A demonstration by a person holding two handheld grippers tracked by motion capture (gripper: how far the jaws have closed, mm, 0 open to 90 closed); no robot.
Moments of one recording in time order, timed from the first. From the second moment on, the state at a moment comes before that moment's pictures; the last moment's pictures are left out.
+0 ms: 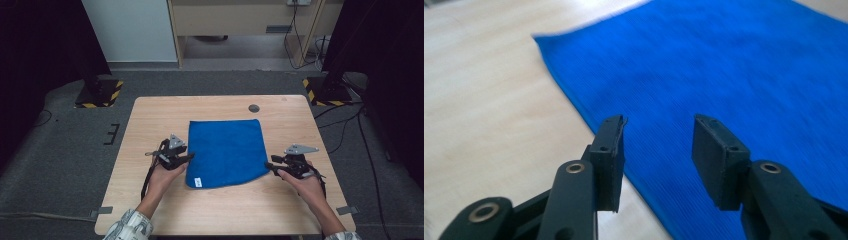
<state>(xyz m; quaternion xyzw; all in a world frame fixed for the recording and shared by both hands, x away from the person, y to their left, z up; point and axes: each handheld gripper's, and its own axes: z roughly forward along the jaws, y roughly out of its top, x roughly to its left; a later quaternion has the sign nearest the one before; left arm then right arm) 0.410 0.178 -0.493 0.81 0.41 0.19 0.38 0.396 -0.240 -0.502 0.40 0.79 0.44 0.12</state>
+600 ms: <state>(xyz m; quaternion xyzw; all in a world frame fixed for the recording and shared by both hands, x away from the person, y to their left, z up) 0.380 0.172 -0.517 0.84 0.38 0.17 0.36 0.392 -0.244 -0.524 0.41 0.82 0.39 0.06</state>
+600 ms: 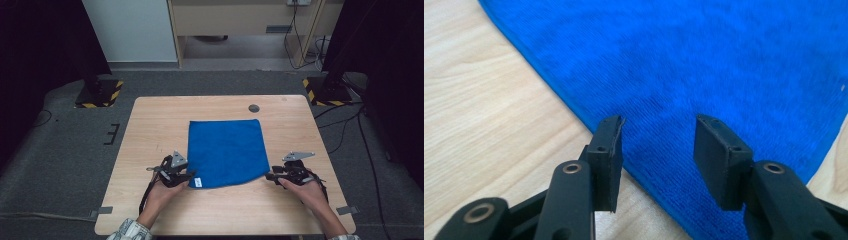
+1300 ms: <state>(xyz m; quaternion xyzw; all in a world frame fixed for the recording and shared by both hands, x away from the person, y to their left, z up) 0.383 0.171 -0.523 0.84 0.38 0.17 0.34 0.409 -0.205 -0.510 0.38 0.82 0.41 0.03</state>
